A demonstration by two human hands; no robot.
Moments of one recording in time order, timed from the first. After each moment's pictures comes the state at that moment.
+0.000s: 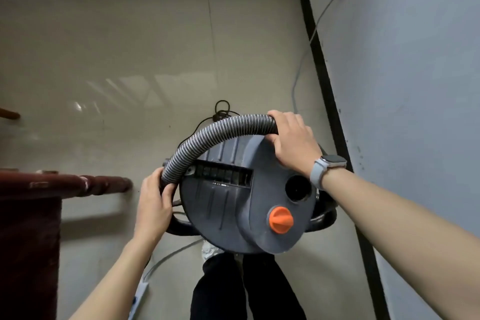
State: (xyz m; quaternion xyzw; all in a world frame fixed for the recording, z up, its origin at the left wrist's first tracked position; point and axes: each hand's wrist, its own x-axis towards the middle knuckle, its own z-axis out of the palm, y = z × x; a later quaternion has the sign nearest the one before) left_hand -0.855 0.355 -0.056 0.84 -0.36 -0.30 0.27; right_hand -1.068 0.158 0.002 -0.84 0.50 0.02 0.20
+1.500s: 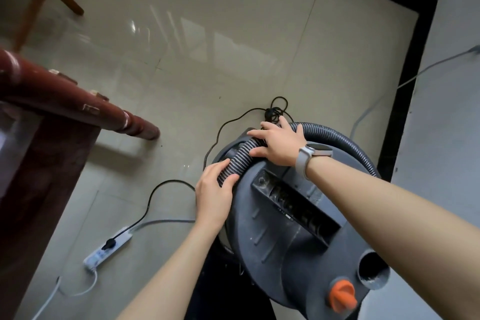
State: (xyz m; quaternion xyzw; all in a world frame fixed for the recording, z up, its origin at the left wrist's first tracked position) left_hand -0.849 0.338 -0.104 0.85 -0.09 -0.32 0.41; right_hand -0.864 0.158 -0.076 -0.86 0.26 0.38 0.21
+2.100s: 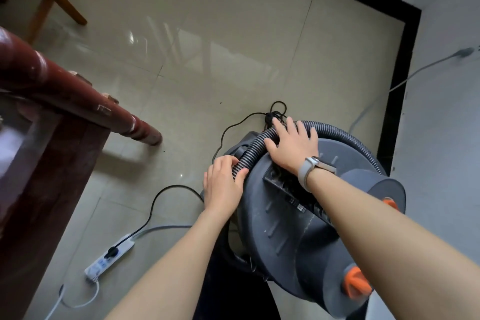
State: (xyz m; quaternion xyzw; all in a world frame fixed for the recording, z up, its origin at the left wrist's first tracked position) left_hand -0.838 0.344 -0.113 0.87 -0.20 -0.34 0.28; right_hand -0.883 0.186 -0.089 -0.86 0.39 0.29 0.12
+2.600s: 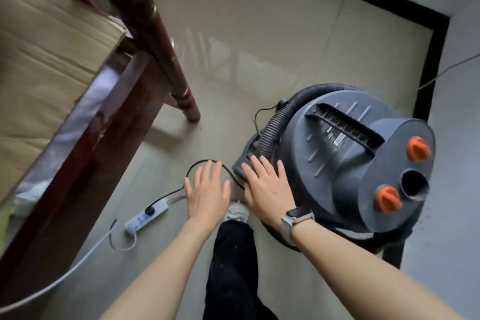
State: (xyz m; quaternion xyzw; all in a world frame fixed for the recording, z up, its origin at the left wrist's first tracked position) left_hand -0.888 0.538 -0.097 0.92 -0.24 -0.29 0.09; right_hand -0.965 0.426 -0.073 -0.95 0.21 0.18 0.13
